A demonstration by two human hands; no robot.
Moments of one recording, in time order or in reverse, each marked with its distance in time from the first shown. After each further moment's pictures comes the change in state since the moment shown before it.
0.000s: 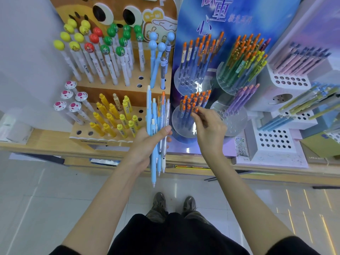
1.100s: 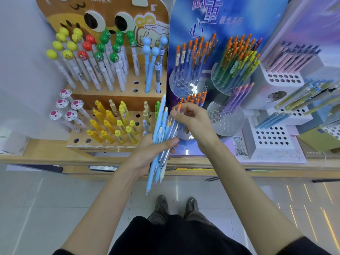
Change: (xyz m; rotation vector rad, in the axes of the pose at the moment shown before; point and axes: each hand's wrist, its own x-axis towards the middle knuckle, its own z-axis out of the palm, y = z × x) left_hand 0.002 0.000 0.000 0.099 -0.240 -0.045; right_hand 0.034 -0.052 -0.006 0.522 -0.456 0.654
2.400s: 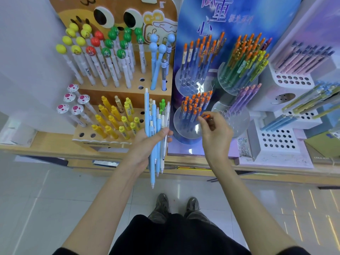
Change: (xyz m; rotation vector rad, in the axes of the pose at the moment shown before) left_hand 0.002 -0.003 -0.007 -0.093 0.232 0.052; right_hand -0.013 0.052 -0.020 -0.386 0.480 -0.364
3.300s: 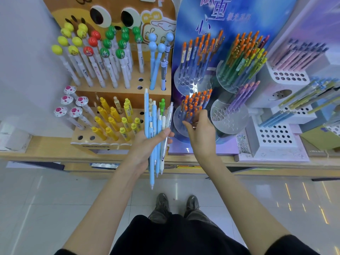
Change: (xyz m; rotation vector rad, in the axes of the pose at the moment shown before) left_hand 0.001 0.000 -0.010 0.009 -0.049 -0.017; right_hand -0.006 -0.003 0.030 -0.244 -0.154 0.041
